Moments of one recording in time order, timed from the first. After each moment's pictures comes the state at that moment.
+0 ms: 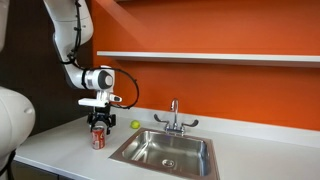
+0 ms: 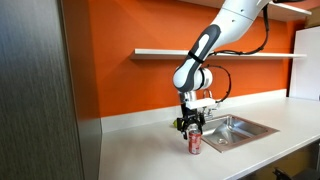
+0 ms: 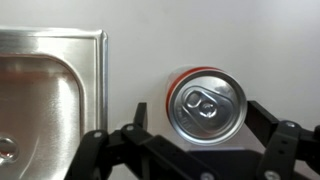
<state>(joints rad) 0.13 0.19 0.09 -2.33 -0.01 2.31 0.12</state>
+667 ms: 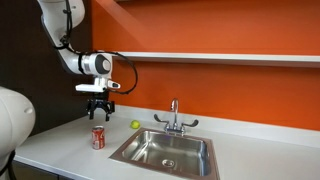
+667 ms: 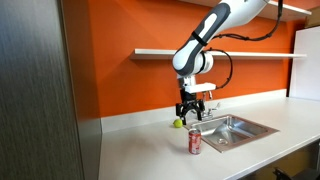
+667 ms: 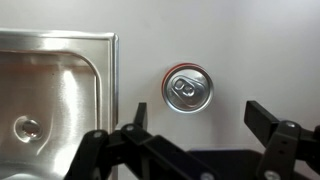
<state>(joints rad) 0.14 0.04 0.10 -2.32 -0.01 2.18 0.13</state>
